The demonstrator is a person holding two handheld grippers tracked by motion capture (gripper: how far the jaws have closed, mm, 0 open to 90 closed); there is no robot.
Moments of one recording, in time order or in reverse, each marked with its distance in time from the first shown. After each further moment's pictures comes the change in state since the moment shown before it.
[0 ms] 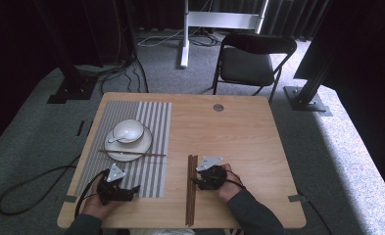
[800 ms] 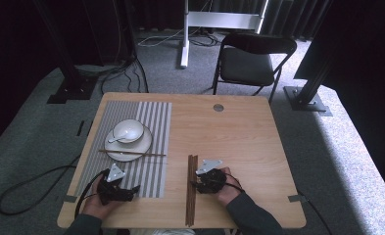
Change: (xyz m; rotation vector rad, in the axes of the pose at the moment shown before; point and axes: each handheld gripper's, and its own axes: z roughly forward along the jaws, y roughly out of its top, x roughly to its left) left arm 0.000 0.000 0.000 0.000 0.000 0.000; right arm 0.007 -0.008 0.005 0.004 0.005 0.014
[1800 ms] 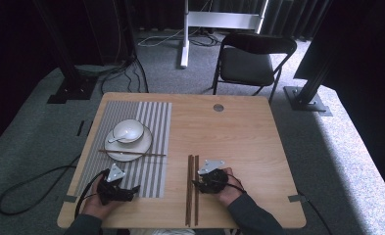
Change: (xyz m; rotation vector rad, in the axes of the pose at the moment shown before) left arm 0.000 0.000 0.000 0.000 0.000 0.000; right arm -0.002 -0.004 -0.005 -0.007 -0.031 0.012
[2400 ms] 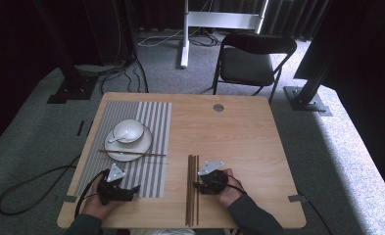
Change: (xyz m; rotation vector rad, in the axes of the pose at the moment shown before) left arm 0.000 0.000 0.000 0.000 0.000 0.001; right arm 0.002 -0.003 0.004 0.026 0.002 -0.010
